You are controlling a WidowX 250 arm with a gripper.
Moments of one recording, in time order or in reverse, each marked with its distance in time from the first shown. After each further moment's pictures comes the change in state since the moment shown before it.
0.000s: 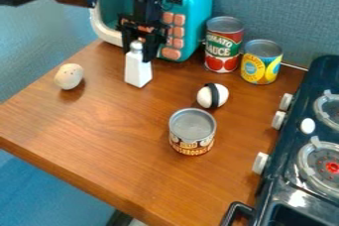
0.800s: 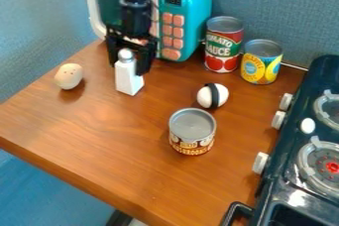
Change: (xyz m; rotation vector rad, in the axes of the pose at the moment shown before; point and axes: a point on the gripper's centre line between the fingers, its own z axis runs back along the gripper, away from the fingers) arm -0.028 0.004 -0.008 0.004 -0.036 0.017
